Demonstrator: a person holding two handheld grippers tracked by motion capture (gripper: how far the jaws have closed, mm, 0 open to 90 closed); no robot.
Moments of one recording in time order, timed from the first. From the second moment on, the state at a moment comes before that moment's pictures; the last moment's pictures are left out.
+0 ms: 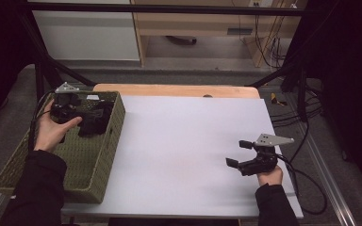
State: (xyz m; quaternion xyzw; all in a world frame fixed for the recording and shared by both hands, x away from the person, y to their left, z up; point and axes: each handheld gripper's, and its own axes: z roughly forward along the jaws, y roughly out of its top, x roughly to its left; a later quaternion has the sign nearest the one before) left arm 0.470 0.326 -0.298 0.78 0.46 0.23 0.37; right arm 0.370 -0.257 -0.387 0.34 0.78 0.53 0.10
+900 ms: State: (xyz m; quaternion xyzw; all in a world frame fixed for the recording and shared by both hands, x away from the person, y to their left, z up) left arm 0.511 0.332 -0.334 0.77 0.49 0.22 0.34; right arm 0.371 -0.254 -0.389 0.34 0.78 0.52 0.10
